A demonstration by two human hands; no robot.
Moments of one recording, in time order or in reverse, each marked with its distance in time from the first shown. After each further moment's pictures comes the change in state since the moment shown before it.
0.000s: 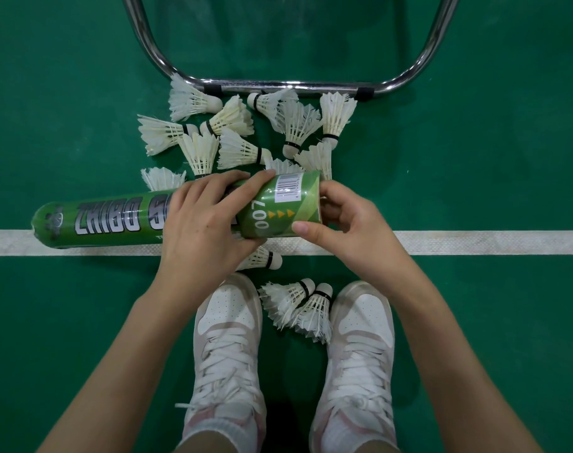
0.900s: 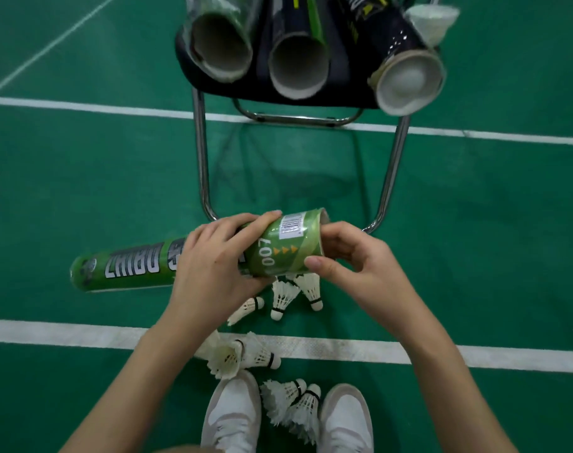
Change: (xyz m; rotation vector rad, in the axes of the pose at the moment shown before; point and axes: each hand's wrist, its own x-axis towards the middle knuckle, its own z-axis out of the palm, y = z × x) left_hand 0.040 0.048 -0.139 0.005 0.280 0.055; right_hand -0.023 -0.153 -0.012 -0.180 0.031 -0.356
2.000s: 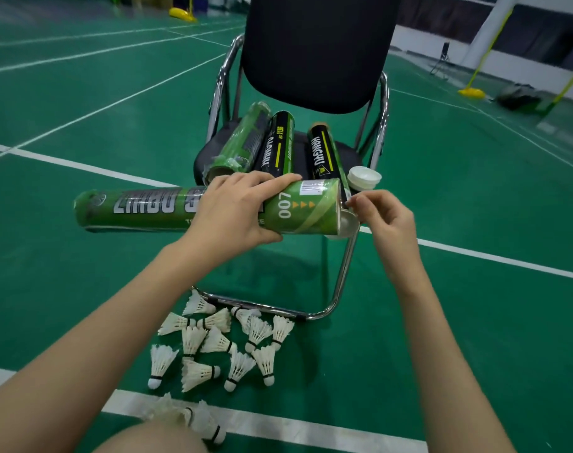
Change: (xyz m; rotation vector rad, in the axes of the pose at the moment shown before) left_hand 0.134 0.062 -0.108 0.076 0.131 0.114; right_hand 0.073 -0.116 -0.113 -0.199 0.392 -0.291
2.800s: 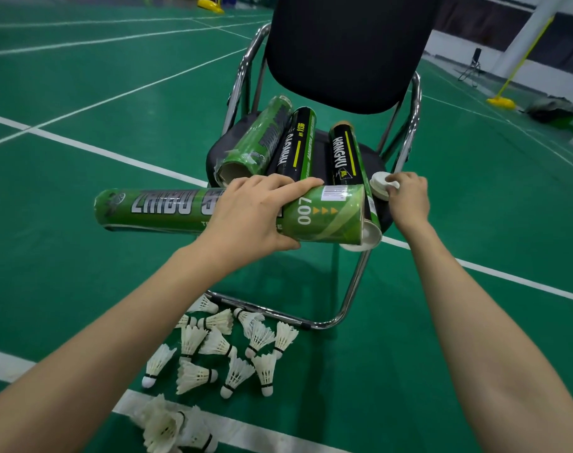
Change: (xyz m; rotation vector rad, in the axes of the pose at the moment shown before) left_hand 0.008 -0.003 0.018 -0.028 -0.034 -0.049; right_hand 0.147 0.111 -0.010 -0.929 0.056 0.037
